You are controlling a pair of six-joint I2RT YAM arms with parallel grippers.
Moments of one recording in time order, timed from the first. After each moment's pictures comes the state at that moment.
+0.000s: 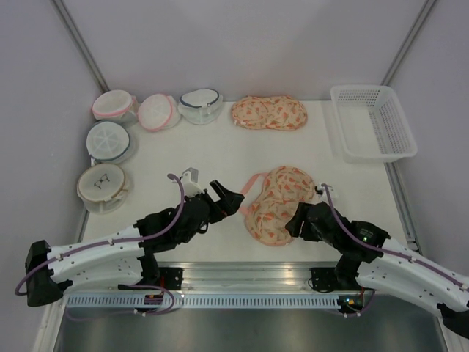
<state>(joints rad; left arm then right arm) -1.15 0.89 0.67 -0.22 -0.57 -1.18 0.96 0.68 0.58 -0.76 0.29 0.94</state>
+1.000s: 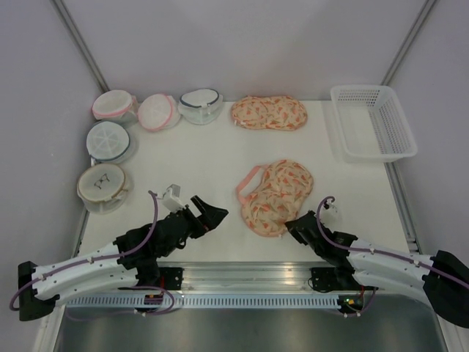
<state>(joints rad) -1.15 0.57 0.44 -0.33 -0.51 -1.27 0.92 0.87 0.11 -0.02 0.47 1.52</state>
